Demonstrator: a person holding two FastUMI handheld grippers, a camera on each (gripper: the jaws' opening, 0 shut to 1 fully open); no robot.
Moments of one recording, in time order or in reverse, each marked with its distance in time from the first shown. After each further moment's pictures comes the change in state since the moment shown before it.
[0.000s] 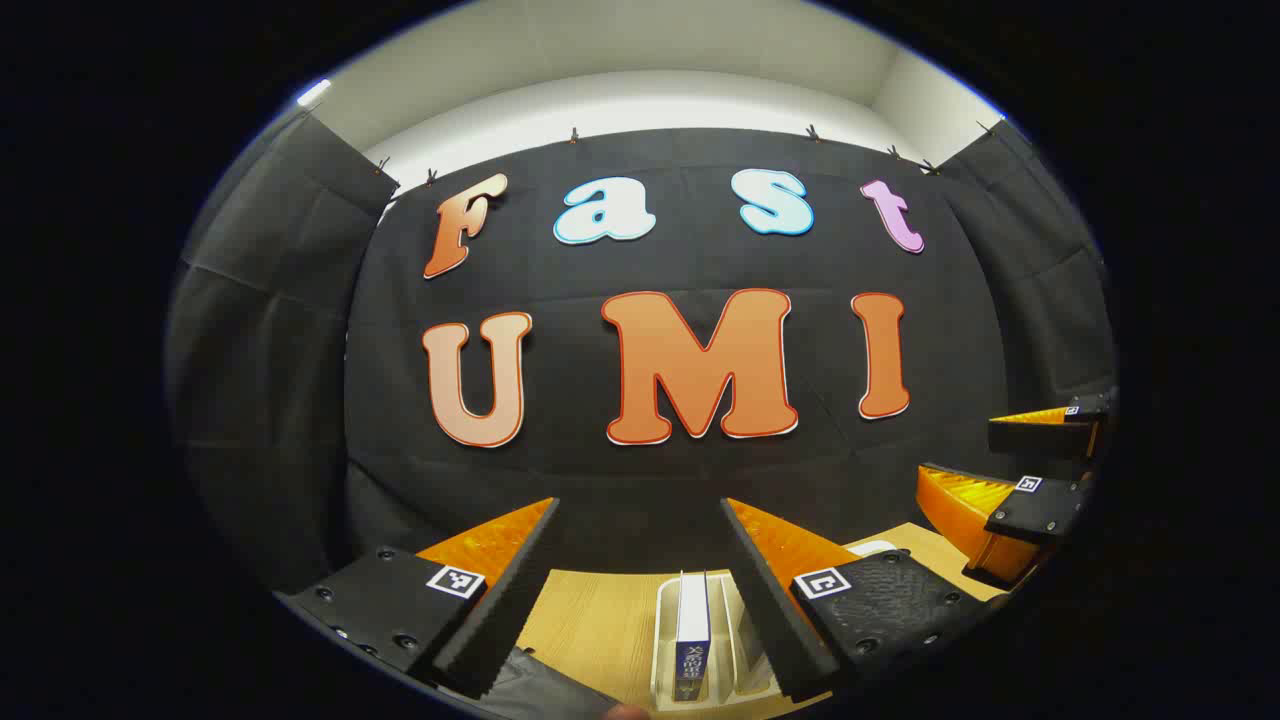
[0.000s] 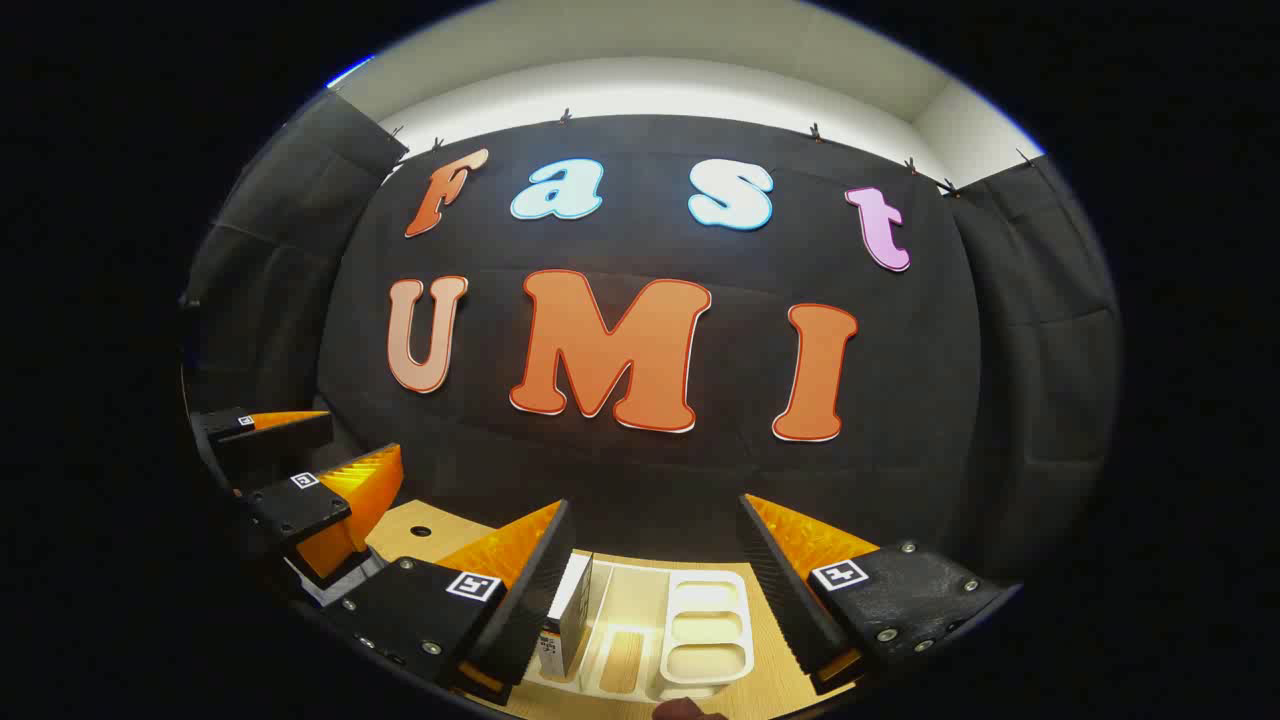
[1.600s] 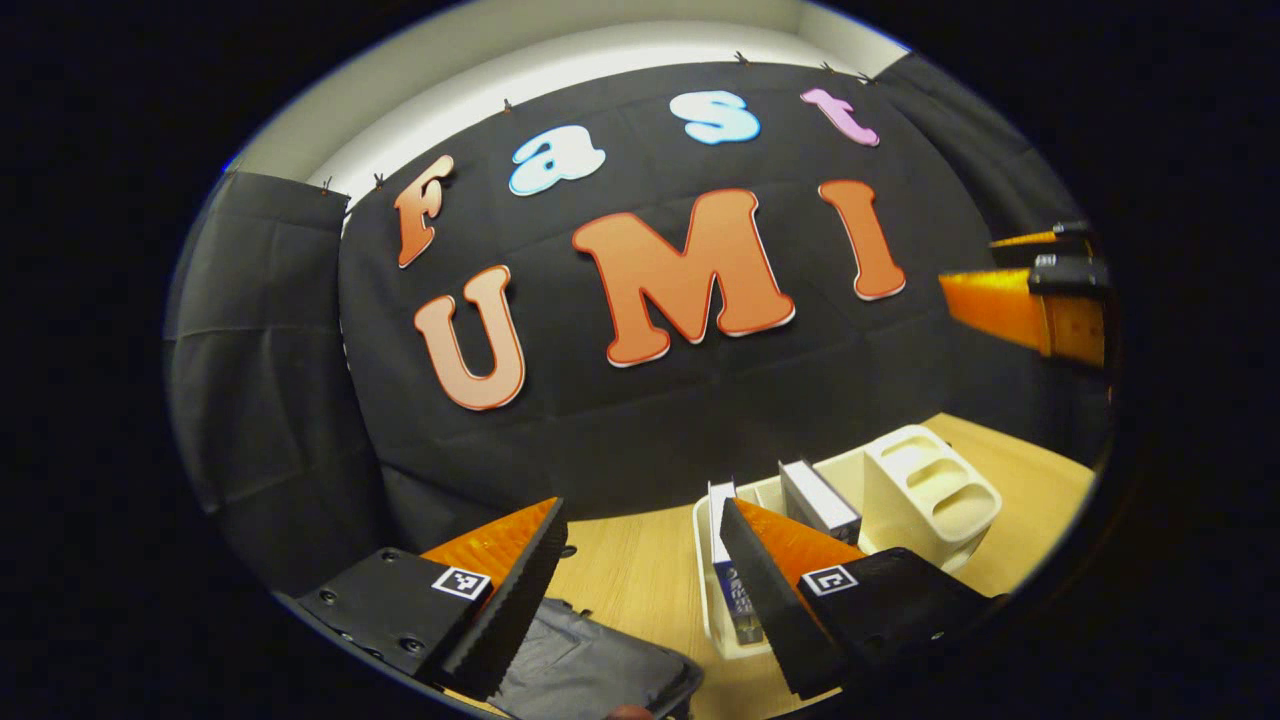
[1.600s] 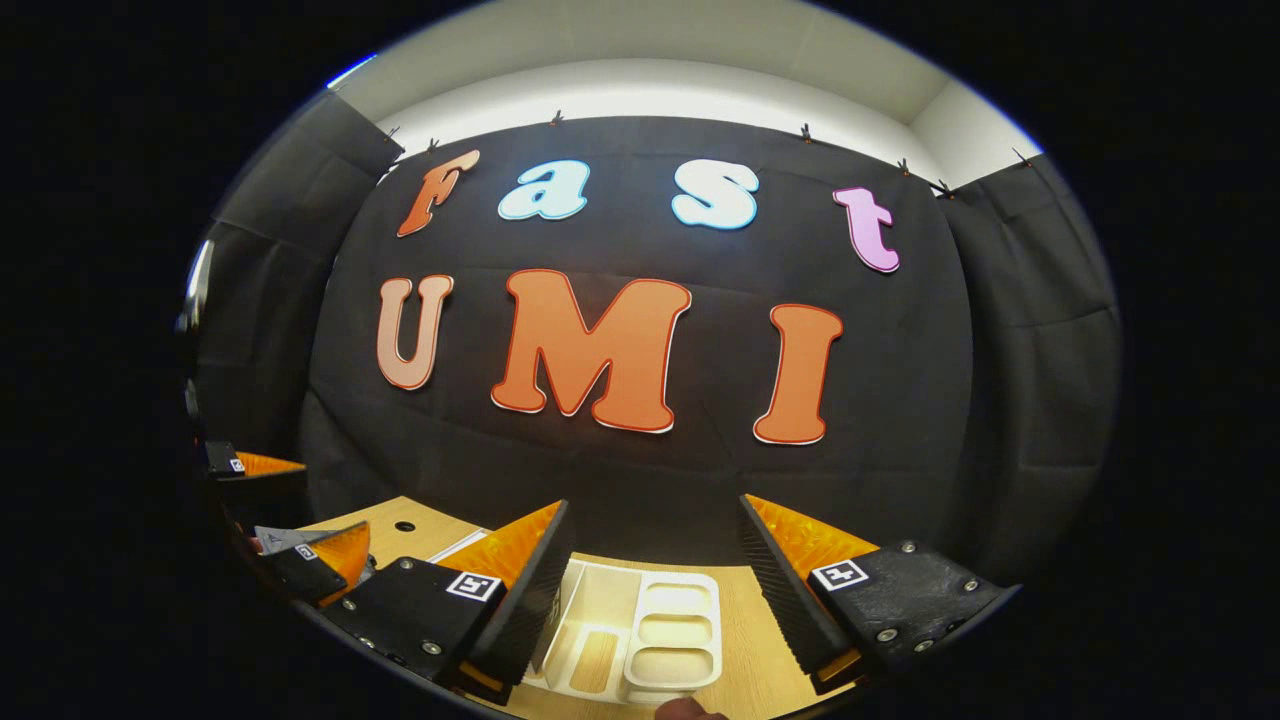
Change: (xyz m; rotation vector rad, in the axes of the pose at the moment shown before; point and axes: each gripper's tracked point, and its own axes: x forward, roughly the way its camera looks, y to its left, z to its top) left arm -0.020 -0.002 -0.105 0.262 0.247 0.041; right arm 0.008 -0.041 -0.007 -0.013 -0.001 -0.013
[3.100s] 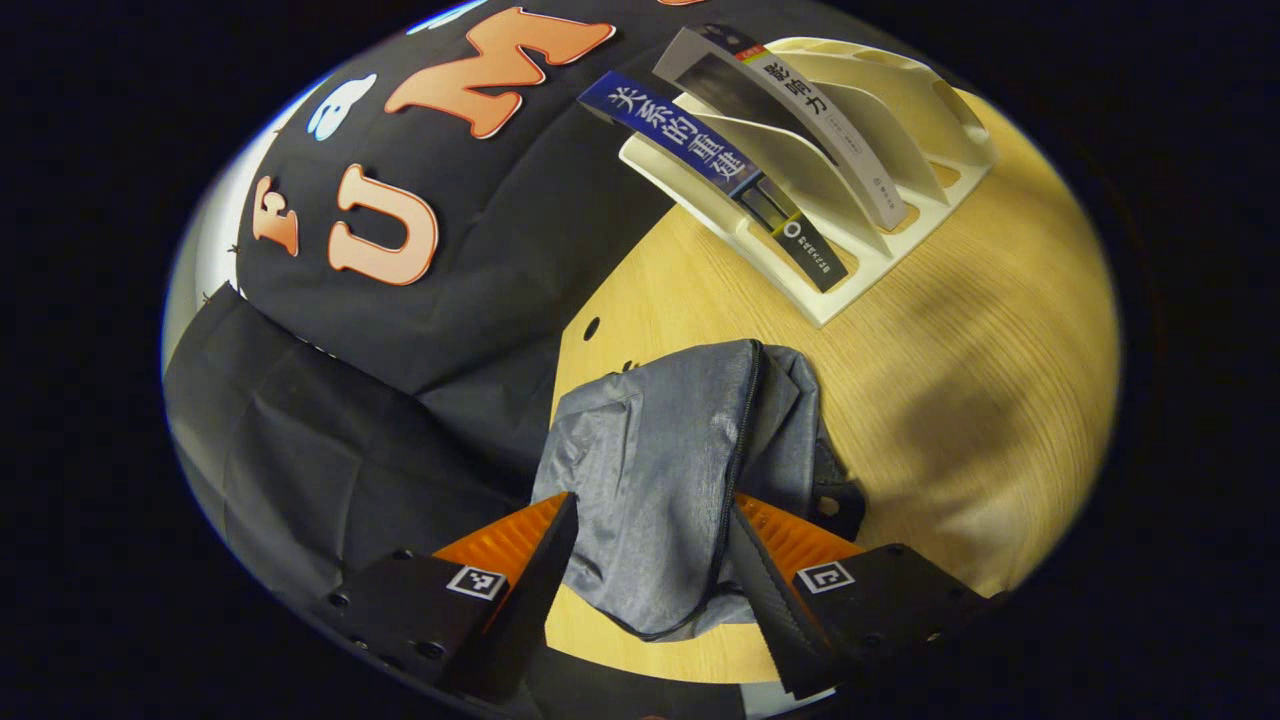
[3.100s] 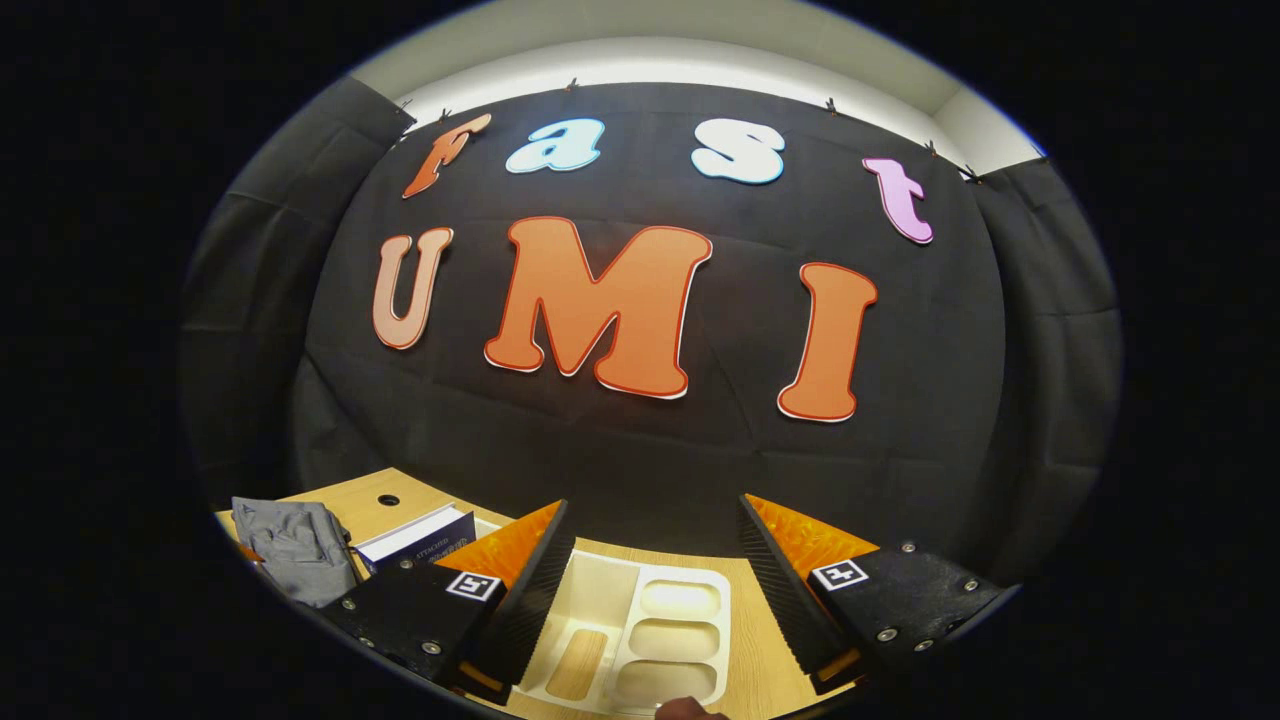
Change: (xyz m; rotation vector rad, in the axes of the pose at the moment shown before) left arm -0.032 0.039 -0.277 0.612 0.569 0.066; right arm 0.059 0.009 -0.047 -0.038 0.061 0.058
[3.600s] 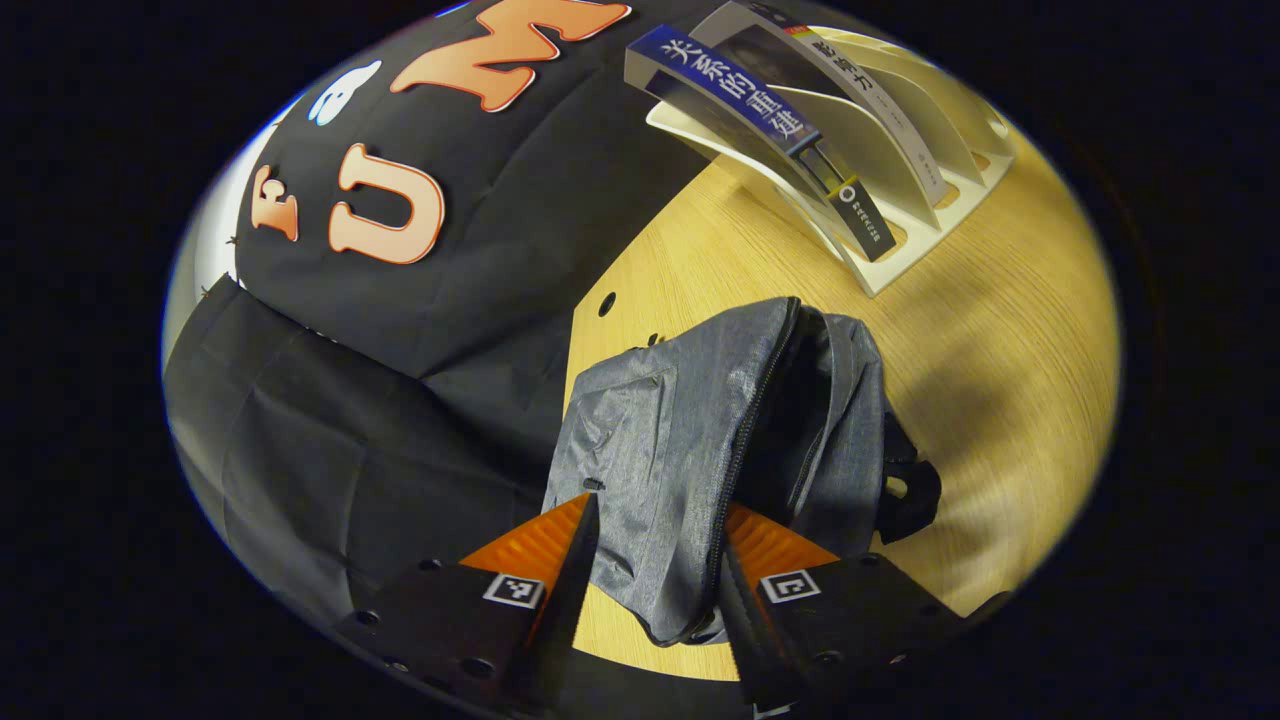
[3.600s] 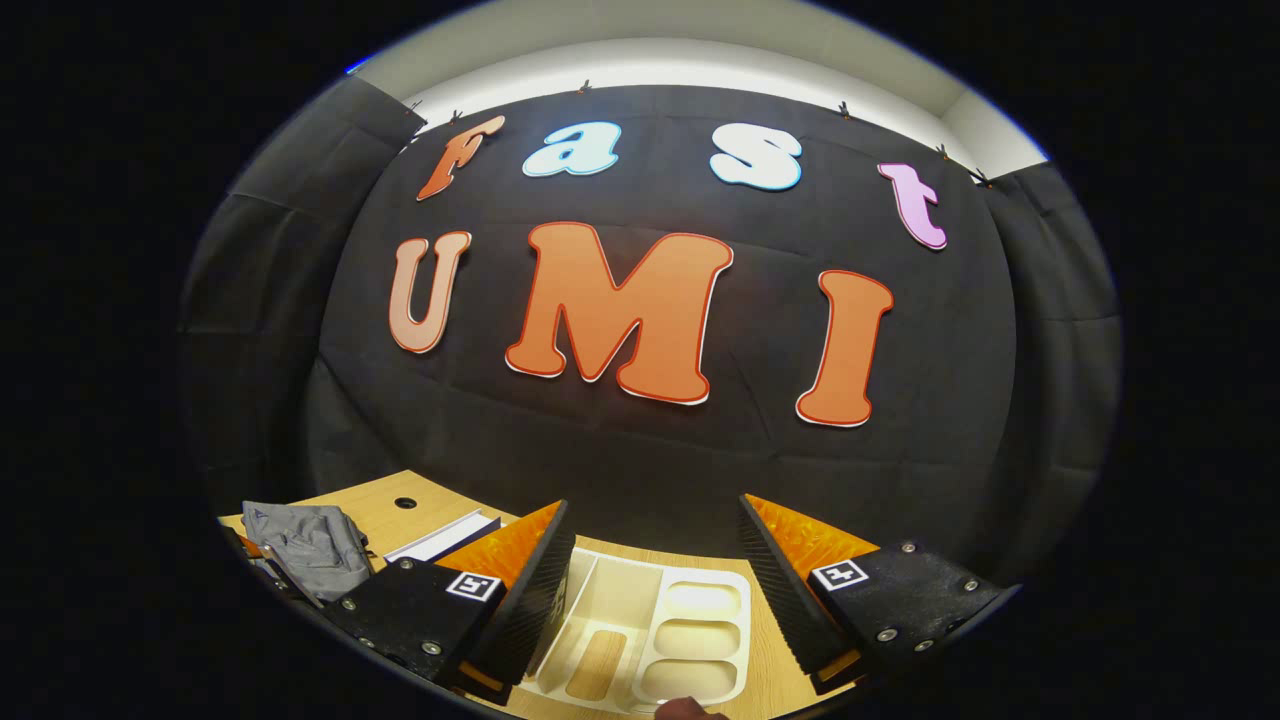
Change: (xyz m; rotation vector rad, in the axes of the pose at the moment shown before) left arm 0.043 0.018 -0.026 0.001 0.063 -0.025; right arm -0.012 0.027 0.011 -0.017 0.006 0.029
